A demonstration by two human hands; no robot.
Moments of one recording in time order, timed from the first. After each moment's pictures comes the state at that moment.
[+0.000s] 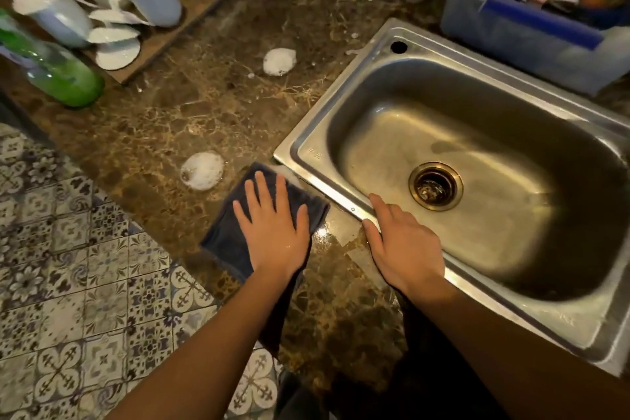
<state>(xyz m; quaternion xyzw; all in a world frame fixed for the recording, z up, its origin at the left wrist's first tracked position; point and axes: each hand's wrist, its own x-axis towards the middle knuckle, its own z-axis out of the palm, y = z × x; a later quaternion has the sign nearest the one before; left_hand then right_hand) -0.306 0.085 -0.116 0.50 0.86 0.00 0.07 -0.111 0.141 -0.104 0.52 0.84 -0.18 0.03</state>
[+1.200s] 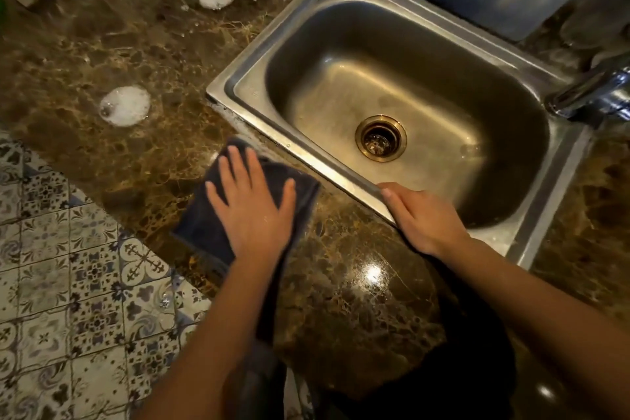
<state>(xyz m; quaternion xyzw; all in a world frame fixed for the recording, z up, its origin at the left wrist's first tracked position) -0.211 0.053 -0.121 0.47 0.88 0.05 0.08 0.022 0.141 -0.118 0.49 0.83 -0.27 0.03</state>
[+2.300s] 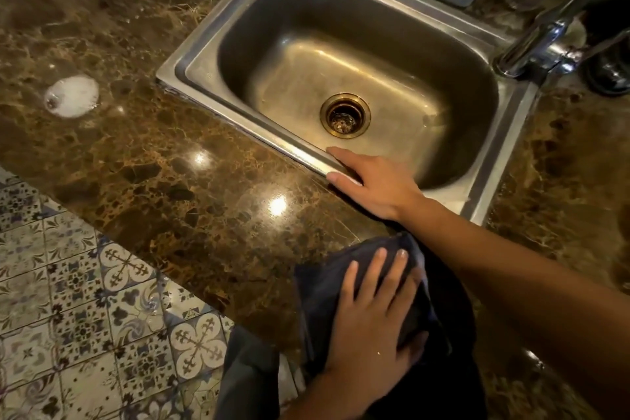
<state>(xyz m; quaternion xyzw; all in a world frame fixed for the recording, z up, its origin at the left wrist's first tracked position) -0.023 -0.058 -0.101 0.77 0.60 0.00 0.20 0.024 0.140 -0.105 0.44 0.85 -0.29 0.01</state>
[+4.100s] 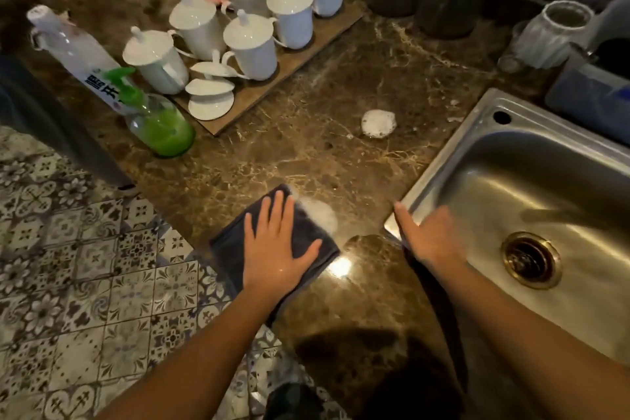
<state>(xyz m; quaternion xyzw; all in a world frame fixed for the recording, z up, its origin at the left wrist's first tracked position) -0.517 0.095 -0.112 0.57 0.82 0.00 0.08 -0.295 0.223 -0.105 0.74 0.60 -0.30 0.00</state>
